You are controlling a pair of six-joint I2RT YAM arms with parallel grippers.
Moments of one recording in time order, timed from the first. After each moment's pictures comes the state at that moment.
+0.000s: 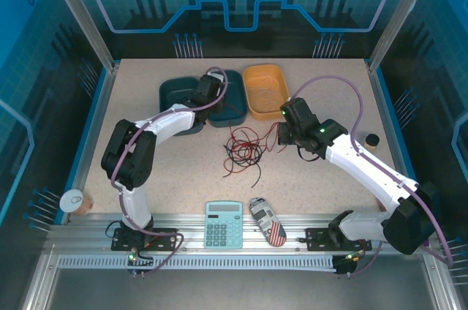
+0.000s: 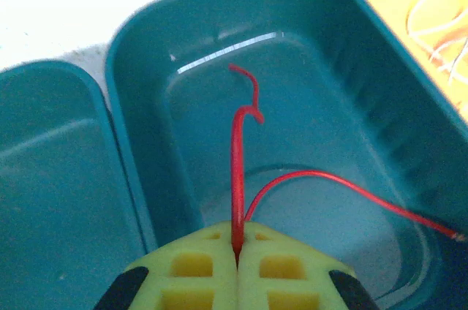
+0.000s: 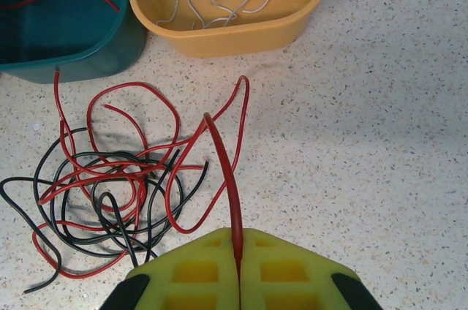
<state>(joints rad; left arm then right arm) -0.42 1.90 1.31 -0.16 -0.25 -0.12 0.58 1.28 1.08 -0.74 0.25 0.49</state>
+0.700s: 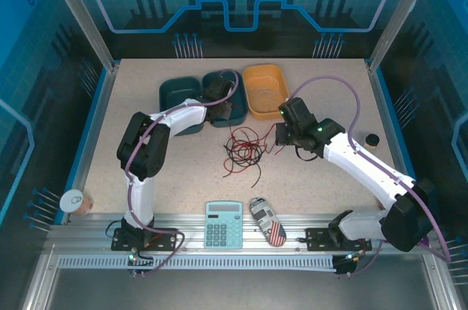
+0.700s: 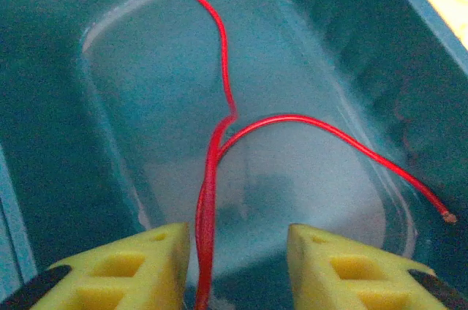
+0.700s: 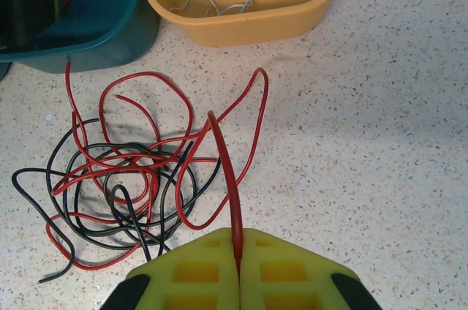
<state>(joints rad) -0.46 2.04 1.48 -0.34 -0.20 -0.11 0.58 1.30 1.08 -0.73 0.21 0.50</state>
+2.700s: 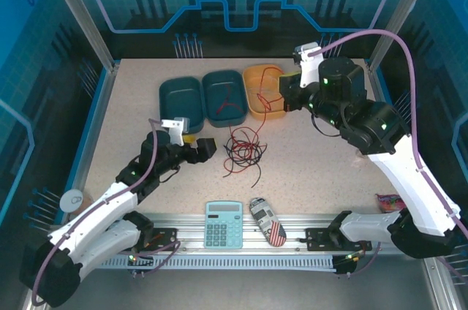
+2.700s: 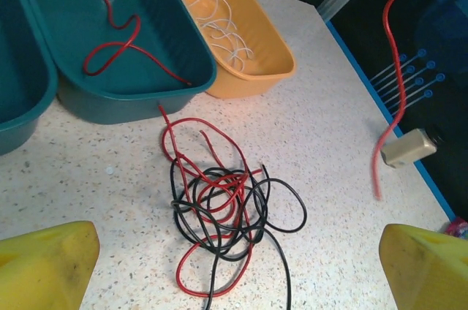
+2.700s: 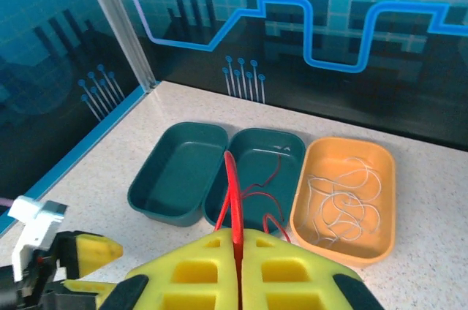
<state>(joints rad) -0.46 0.86 0.52 -0.03 0.19 -0.53 0.71 1.24 1.78 -0.90 0.18 0.22</state>
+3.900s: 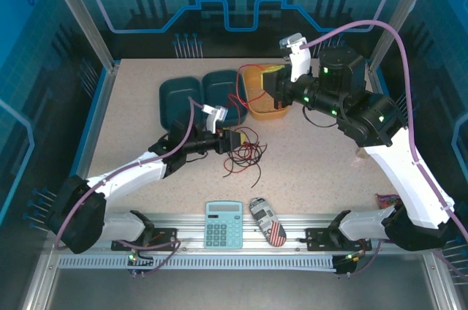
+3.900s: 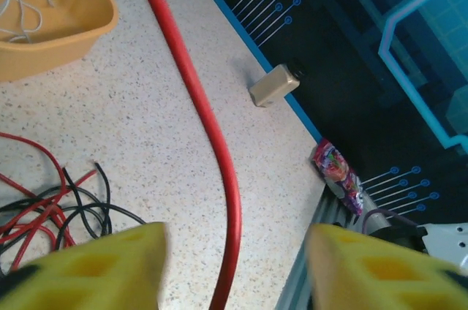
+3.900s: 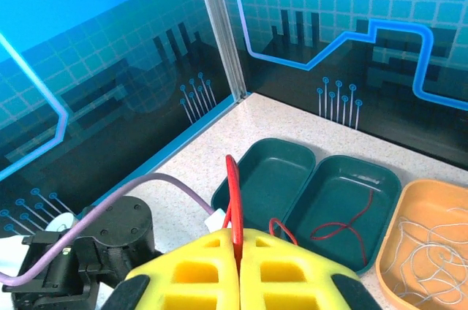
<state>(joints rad) -0.56 1.29 0.71 0.24 0.54 -0.60 0.71 1.29 1.86 -0.84 -0.08 0.19</state>
